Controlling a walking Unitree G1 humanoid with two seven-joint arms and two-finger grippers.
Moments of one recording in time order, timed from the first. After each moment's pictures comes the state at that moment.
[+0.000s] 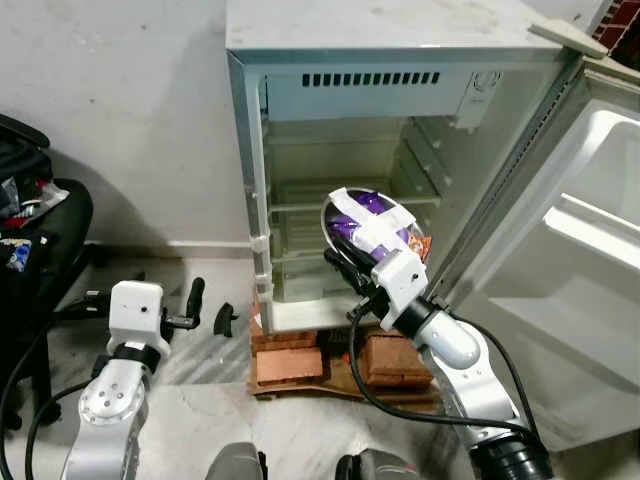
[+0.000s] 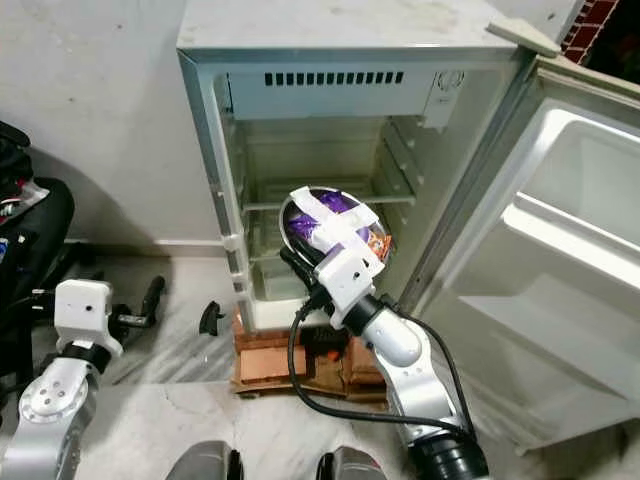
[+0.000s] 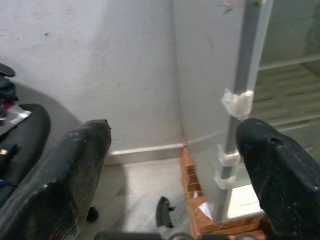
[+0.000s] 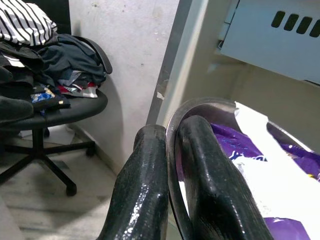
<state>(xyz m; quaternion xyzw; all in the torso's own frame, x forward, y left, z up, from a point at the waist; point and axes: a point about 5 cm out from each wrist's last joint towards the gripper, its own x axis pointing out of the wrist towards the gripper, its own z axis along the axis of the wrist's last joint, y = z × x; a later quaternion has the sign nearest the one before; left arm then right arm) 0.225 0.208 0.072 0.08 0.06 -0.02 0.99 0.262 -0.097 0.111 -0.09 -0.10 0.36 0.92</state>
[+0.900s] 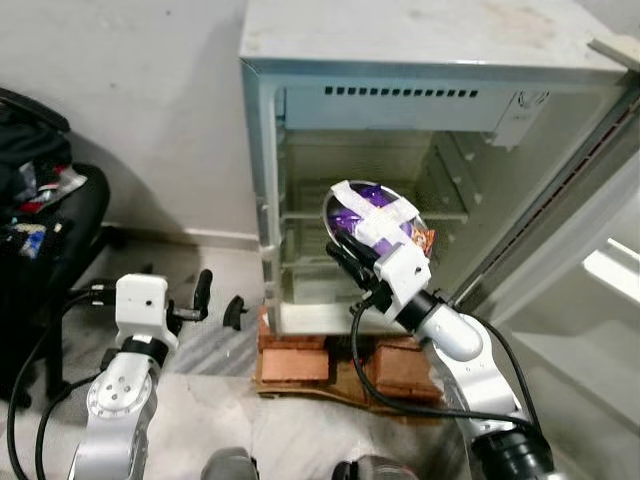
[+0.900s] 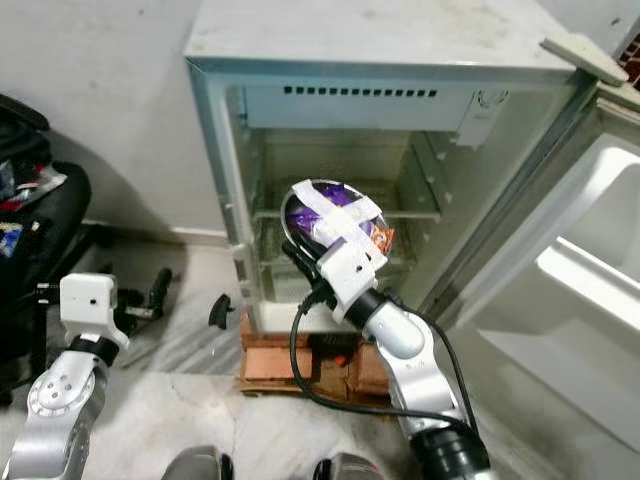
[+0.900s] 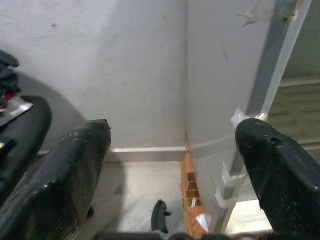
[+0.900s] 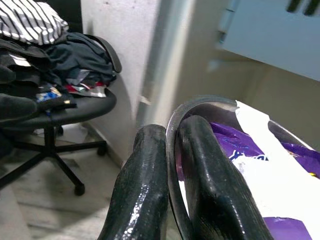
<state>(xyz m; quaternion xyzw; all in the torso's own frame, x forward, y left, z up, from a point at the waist) 0.231 0.200 0.078 0.06 0.04 -0.03 1.00 0.266 -0.100 0.116 -0.10 -0.10 0.36 0.92</state>
